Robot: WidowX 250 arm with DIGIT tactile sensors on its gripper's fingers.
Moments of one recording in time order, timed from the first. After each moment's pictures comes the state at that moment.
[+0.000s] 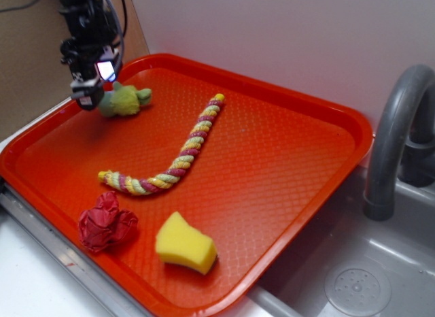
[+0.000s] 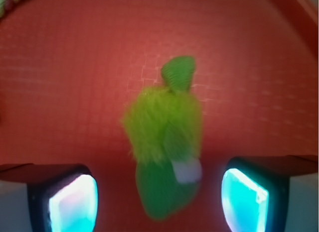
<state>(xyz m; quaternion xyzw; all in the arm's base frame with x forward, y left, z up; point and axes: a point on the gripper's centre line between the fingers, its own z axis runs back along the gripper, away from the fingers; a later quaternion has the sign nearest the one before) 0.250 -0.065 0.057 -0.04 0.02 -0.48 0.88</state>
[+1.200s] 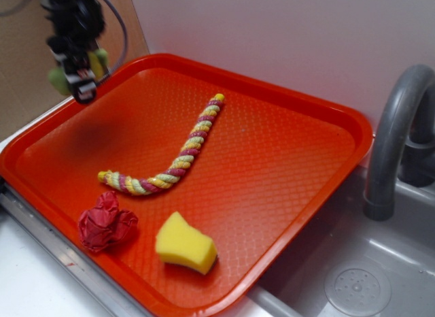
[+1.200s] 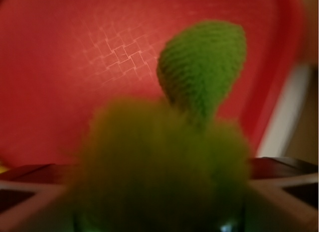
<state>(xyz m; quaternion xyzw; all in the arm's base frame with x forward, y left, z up) 0.209 -0.076 0.115 0.06 0.04 -0.14 0.99</state>
